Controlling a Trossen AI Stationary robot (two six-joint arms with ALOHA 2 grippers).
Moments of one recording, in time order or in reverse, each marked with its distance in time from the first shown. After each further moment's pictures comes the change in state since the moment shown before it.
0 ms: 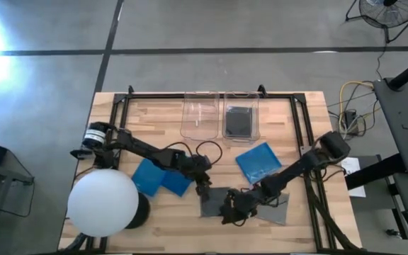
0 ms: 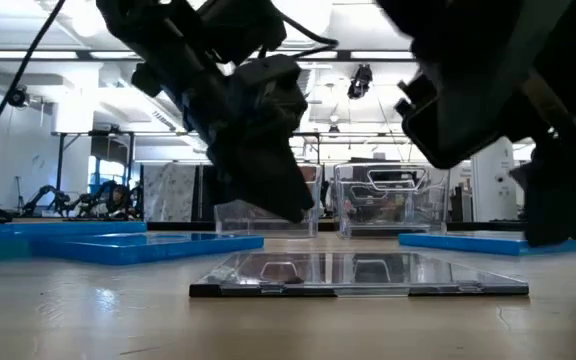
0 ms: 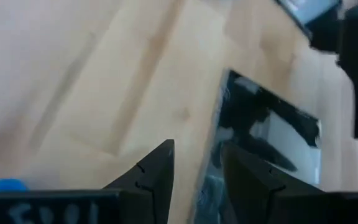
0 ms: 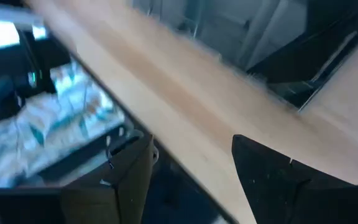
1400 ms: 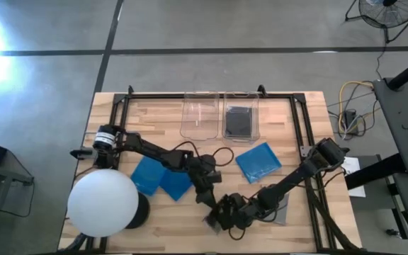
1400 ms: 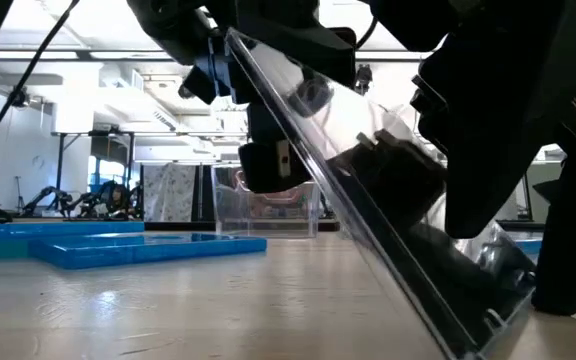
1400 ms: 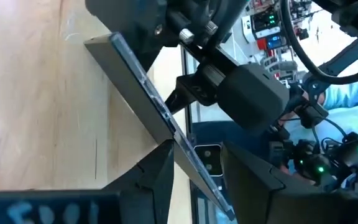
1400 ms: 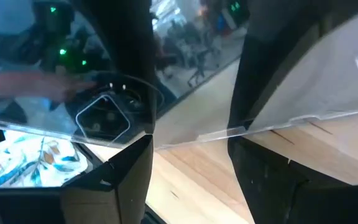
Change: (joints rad) left arm 0.000 0.112 0.161 0.174 0.681 -0.143; right arm 0.062 0.118 0.167 -0.309 0.253 0.029
